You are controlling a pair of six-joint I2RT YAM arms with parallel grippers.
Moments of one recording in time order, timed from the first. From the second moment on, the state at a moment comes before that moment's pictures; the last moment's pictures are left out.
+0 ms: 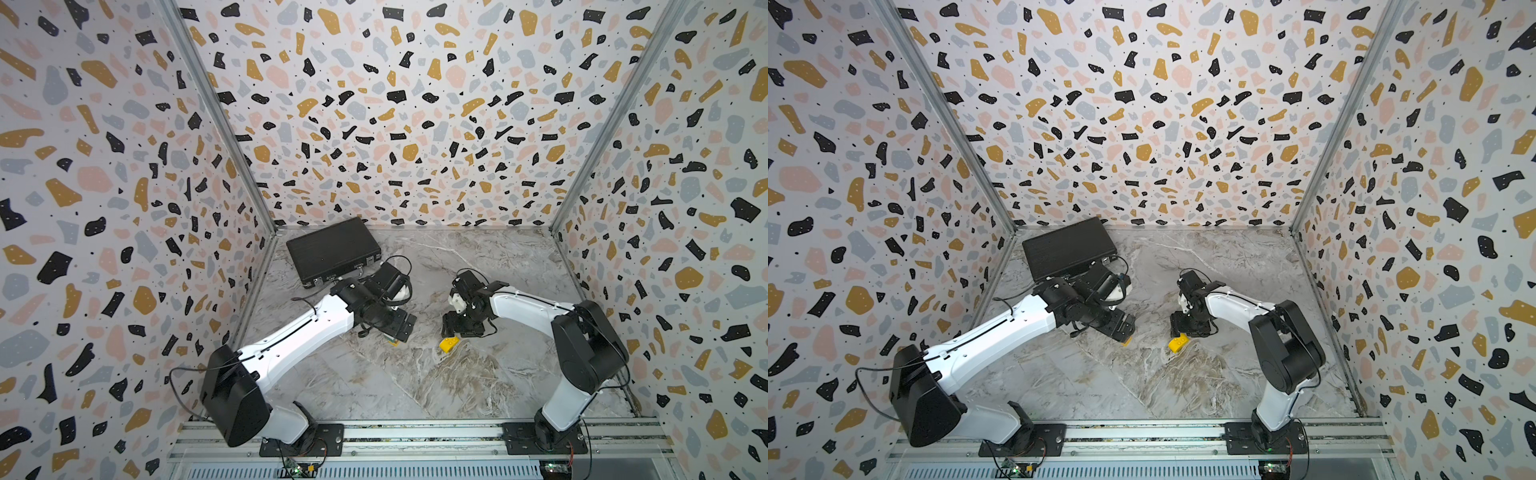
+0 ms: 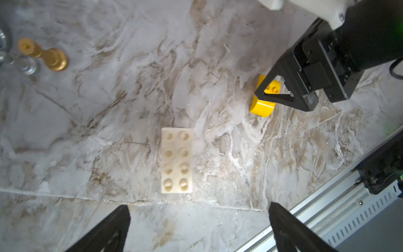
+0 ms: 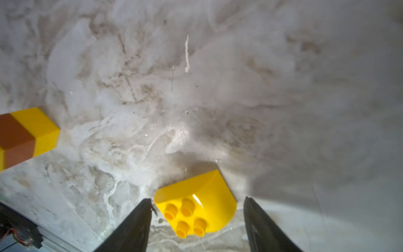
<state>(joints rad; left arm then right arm) -0.79 1.47 1.30 -0.98 0.07 -0.21 0.53 1.67 1.05 -0.69 -0.28 0.42</state>
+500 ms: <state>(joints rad) -1.02 2.11 1.85 -1.07 0.04 -0.09 0.13 1.22 0.59 -0.37 -0.10 0.73</state>
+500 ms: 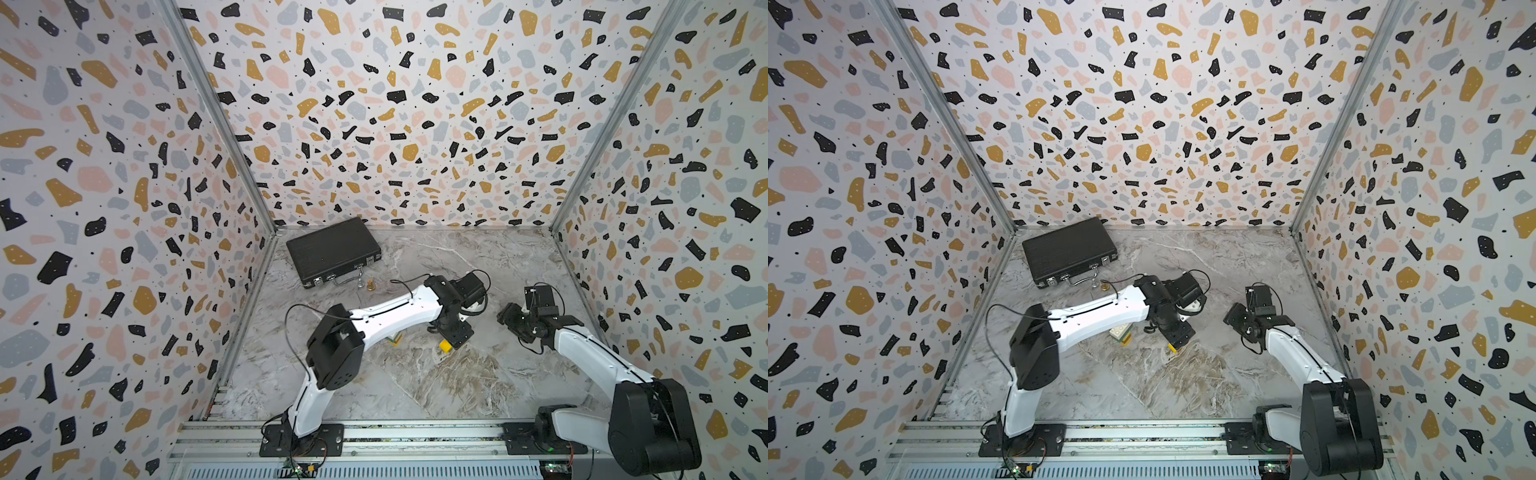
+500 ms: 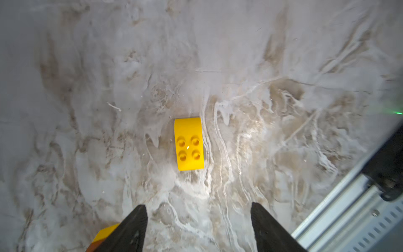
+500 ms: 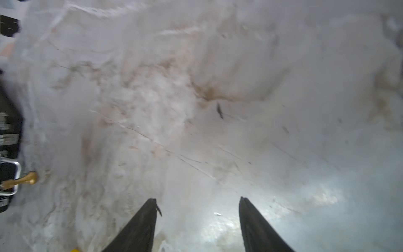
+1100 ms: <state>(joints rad) -0.99 2.32 1.98 -1.13 0.05 -0.12 0.13 1.22 0.55 -0.21 -0.06 0.79</state>
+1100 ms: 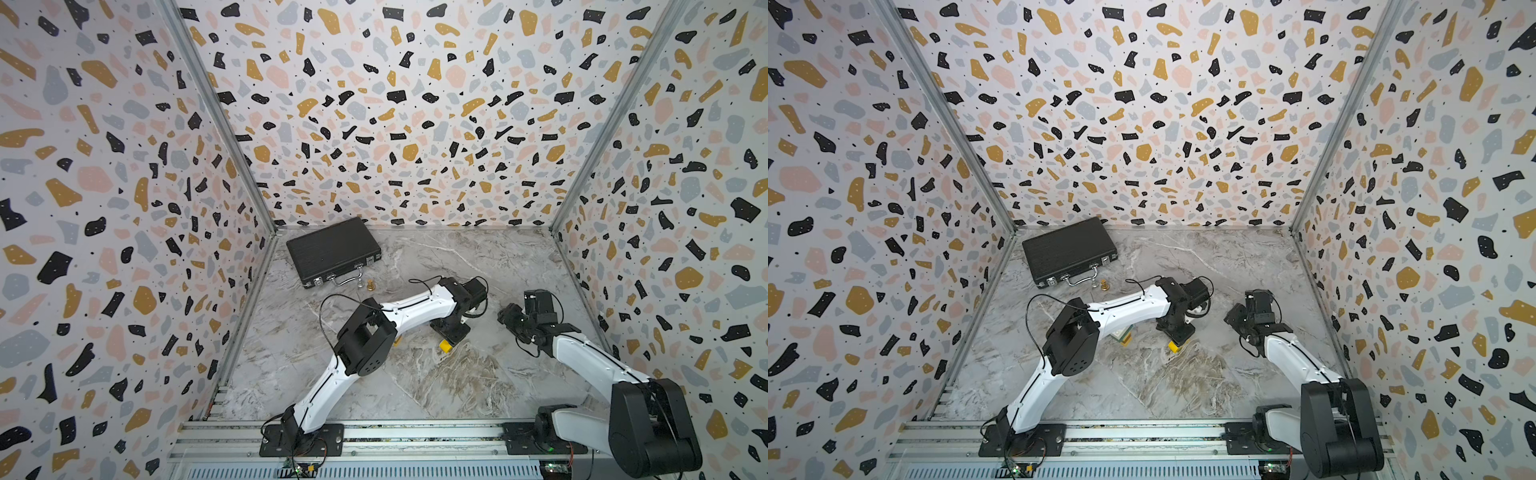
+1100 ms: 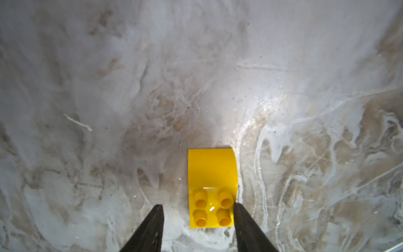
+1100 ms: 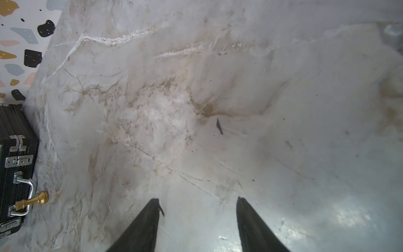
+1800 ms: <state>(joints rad) -0.98 2.28 1.97 -1.15 0.05 -0.17 0.13 1.24 0.54 -0.12 -0.14 0.79</state>
